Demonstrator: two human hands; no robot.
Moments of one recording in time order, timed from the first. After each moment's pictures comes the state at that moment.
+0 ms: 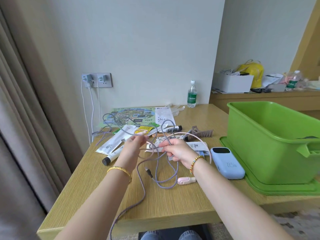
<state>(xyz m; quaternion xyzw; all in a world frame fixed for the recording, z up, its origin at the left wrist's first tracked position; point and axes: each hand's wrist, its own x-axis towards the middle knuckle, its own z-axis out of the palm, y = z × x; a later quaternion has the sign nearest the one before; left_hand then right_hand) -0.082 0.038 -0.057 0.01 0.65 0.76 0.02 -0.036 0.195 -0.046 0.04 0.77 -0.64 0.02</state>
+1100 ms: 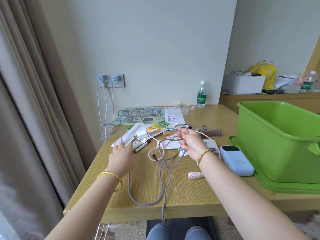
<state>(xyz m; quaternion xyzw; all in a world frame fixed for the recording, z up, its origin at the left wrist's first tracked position) -0.048 -0.036 -0.069 0.05 0.99 0.08 -0.08 -0.035 0.187 -0.032 0.09 0.60 -0.79 -0.06</state>
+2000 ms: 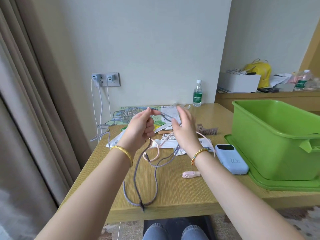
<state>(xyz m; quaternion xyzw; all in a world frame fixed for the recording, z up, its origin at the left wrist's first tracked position) -0.038 0.035 0.023 0.17 0.57 0.80 0.08 -0.016 0.175 -0.004 -0.02 0.84 -0.40 -0.35</state>
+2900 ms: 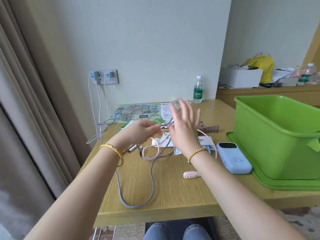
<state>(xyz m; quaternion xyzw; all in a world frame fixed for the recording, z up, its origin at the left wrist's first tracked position) -0.050 0.019 0.016 0.27 0.84 0.47 0.09 -0.030 0.179 -0.019 -0.03 0.89 -0.15 -0.43</state>
